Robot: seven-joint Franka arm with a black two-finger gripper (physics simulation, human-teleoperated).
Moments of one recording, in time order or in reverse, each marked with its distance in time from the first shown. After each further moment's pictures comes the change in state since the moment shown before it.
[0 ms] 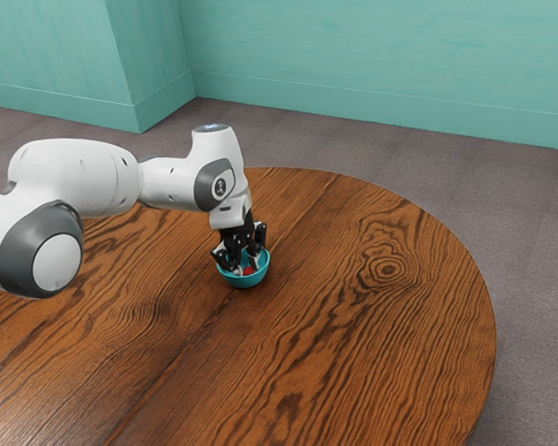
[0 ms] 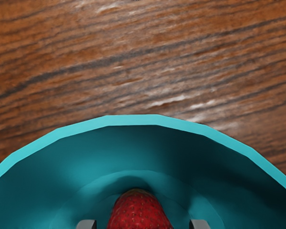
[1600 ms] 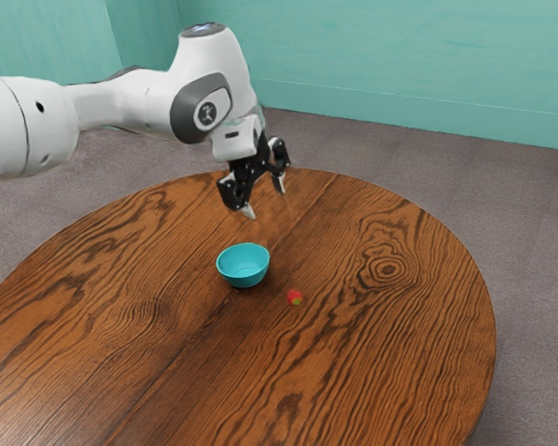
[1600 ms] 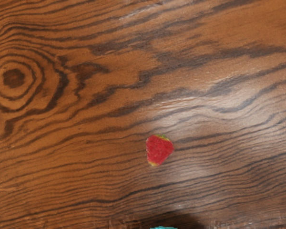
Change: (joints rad) arm -0.182 -0.435 0.012 -0.208 0.073 -0.016 -0.185
